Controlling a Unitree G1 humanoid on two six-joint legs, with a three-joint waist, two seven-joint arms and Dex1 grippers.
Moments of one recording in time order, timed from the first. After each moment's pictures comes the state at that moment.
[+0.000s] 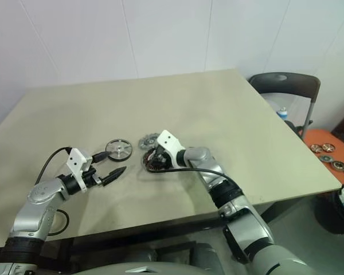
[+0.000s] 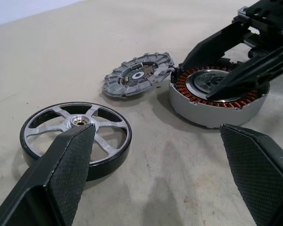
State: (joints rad) left arm -0.01 0.52 0.10 0.04 -0.33 0.09 -0.83; right arm -0.63 -0.16 0.36 0.45 0.04 0.36 0.73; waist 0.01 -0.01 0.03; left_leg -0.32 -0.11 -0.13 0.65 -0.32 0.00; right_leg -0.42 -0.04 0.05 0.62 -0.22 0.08
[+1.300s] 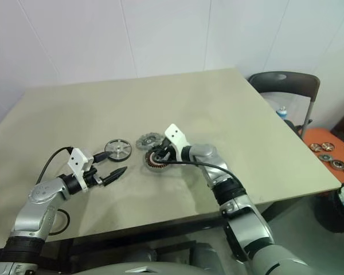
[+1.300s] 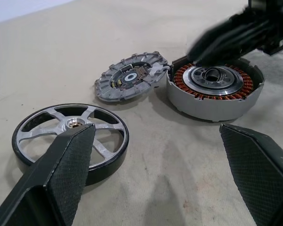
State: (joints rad) left arm -0.02 0.52 0.09 0.04 -0.33 0.09 -0.83; right arm -0.61 -0.16 0.29 0.45 0.06 0.35 0.78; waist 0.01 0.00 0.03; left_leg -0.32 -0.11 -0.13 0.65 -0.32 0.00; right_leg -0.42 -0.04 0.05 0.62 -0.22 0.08
